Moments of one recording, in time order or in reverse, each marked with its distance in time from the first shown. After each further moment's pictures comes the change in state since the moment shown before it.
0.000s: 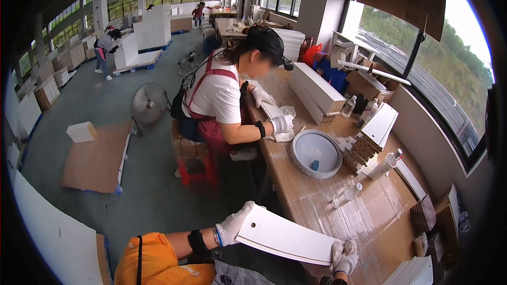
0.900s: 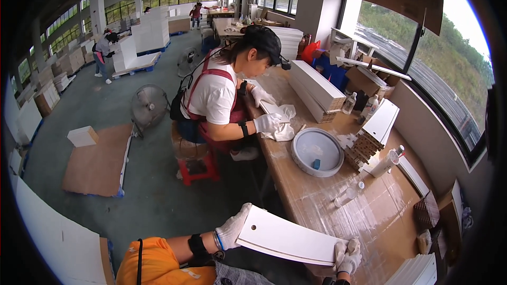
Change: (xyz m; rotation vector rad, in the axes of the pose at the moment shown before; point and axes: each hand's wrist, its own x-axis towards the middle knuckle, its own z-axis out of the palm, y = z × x) left_hand 0.006 -0.003 -0.006 -0.046 -0.026 0.007; right_hand -0.004 -0.004 0.002 0.063 0.030 0.005
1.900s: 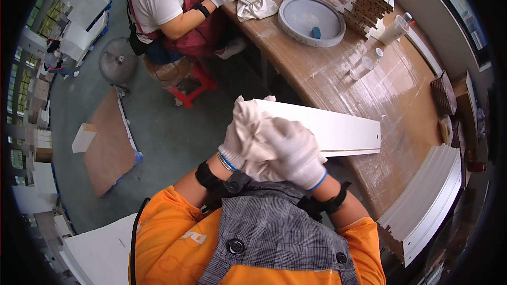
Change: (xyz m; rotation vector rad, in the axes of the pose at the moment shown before) left_hand 0.009 0.018 -0.006 0.075 -0.208 0.104; right_hand -0.199 -0.212 -0.029 0.315 -0.251 -1.338
